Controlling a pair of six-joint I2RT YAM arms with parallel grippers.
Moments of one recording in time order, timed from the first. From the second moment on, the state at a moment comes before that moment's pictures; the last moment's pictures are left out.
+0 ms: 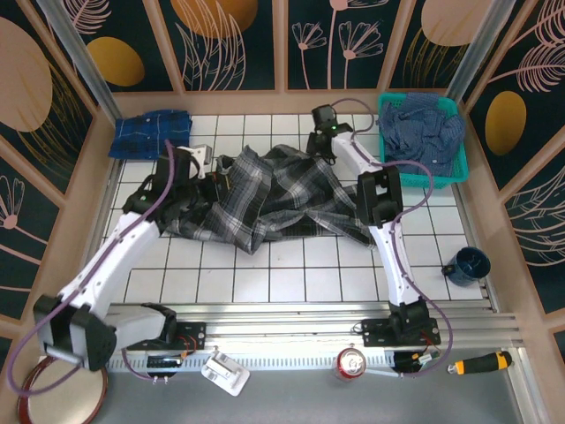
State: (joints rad) left arm -0.34 1.15 1.05 -0.51 0.25 -0.45; right arm 0.33 2.65 2.42 -0.74 0.08 0.49
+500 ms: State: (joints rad) left arm -0.31 1.37 1.09 -0.62 -0.03 -0.51; right arm 0.73 1.87 1.54 -0.45 -0.07 0.53
